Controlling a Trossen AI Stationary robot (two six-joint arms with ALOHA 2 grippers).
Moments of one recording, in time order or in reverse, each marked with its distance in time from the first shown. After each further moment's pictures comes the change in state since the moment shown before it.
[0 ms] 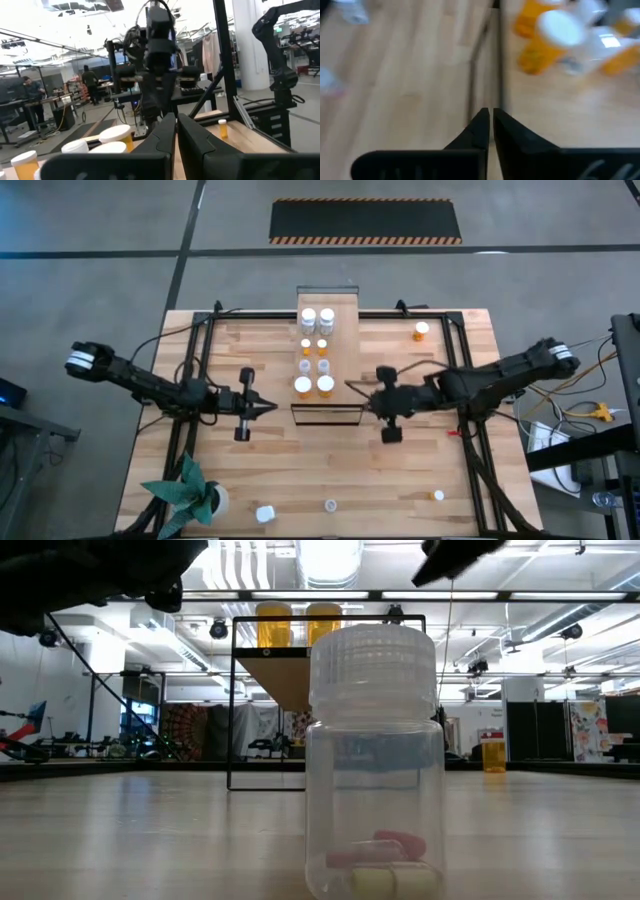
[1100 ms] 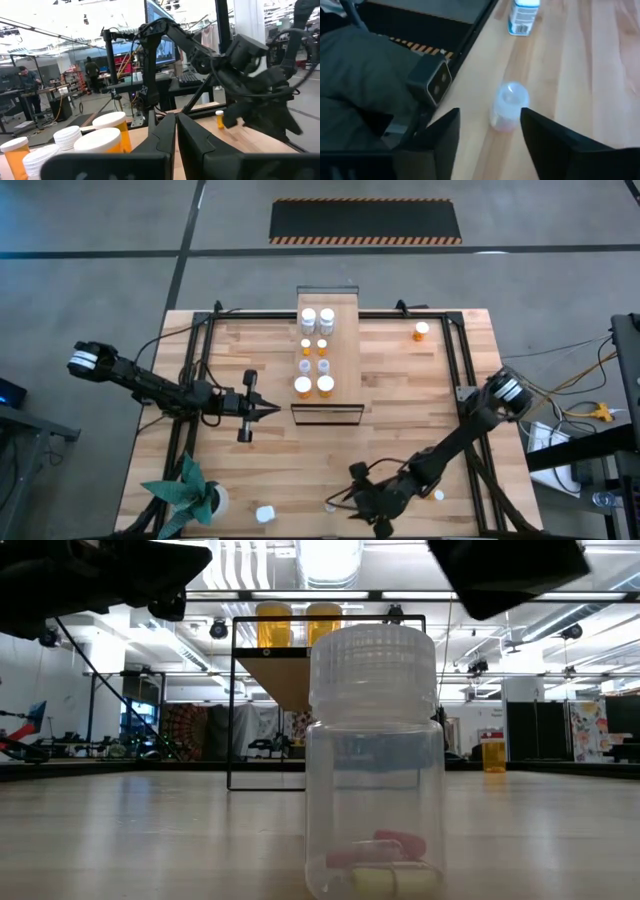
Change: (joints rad) left arm -0.001 0.049 0.000 0.001 -0.003 -0.025; right arm 0.423 0.563 0.002 0.689 -0.026 0.181
